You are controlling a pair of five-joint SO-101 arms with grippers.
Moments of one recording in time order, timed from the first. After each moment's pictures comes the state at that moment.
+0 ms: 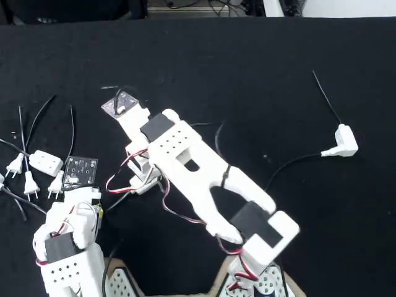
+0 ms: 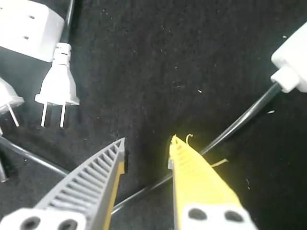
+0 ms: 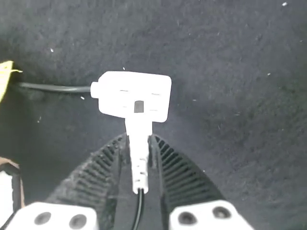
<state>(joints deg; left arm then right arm) -24.1 -104.1 95.0 73.9 -27.4 -43.1 10.6 4.4 79.3 0.8</state>
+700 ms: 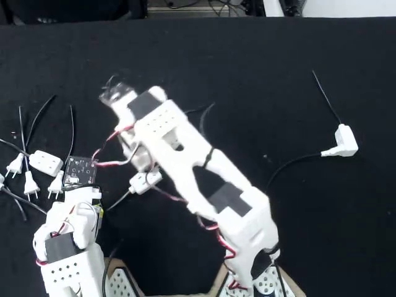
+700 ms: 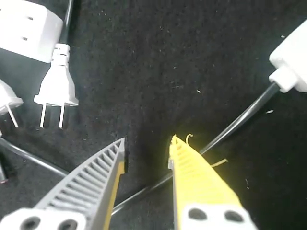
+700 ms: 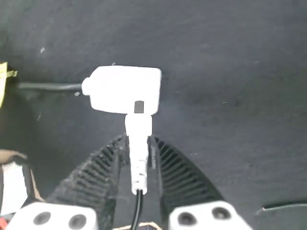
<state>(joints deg) -23.7 -104.1 95.0 73.9 -27.4 -39.6 25.8 -24.7 99.1 -0.5</state>
